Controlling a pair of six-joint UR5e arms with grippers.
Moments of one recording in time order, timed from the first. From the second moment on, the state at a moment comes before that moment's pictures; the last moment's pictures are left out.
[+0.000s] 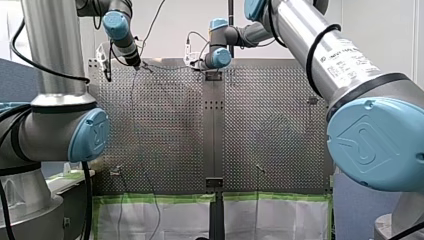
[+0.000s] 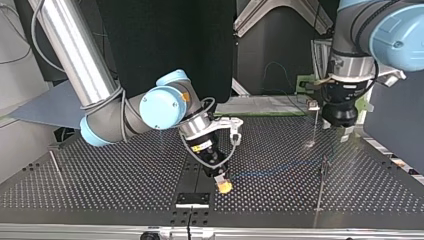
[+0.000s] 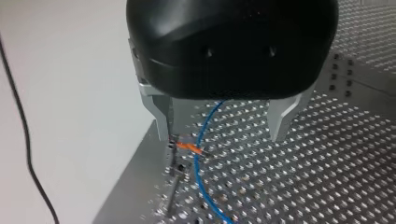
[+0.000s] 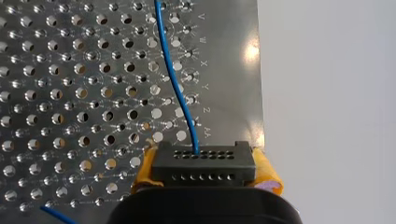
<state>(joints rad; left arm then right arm) 0.01 -1.35 -1.71 -3.42 -1.66 -1.89 2.33 -0.89 0.76 0.01 1.46 1.61</state>
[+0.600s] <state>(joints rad) -0.02 -1.38 -1.71 -3.30 -1.63 -1.70 2.33 -0.89 0.76 0.00 1.44 1.62</state>
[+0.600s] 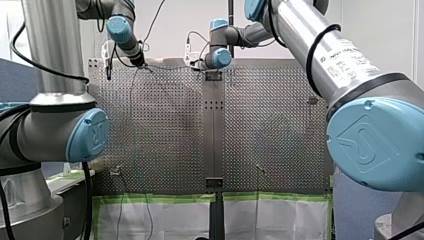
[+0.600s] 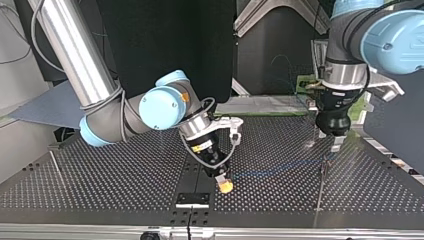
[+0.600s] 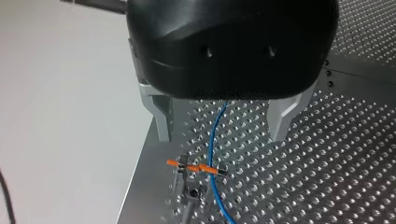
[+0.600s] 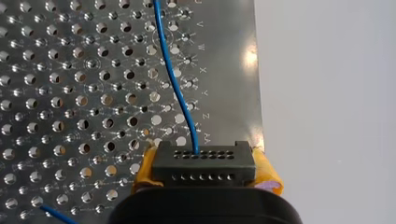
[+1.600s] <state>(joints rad) -0.03 -1.38 -1.71 -3.26 -1.68 -1.62 2.33 -0.89 0.76 0.00 1.43 1.62</state>
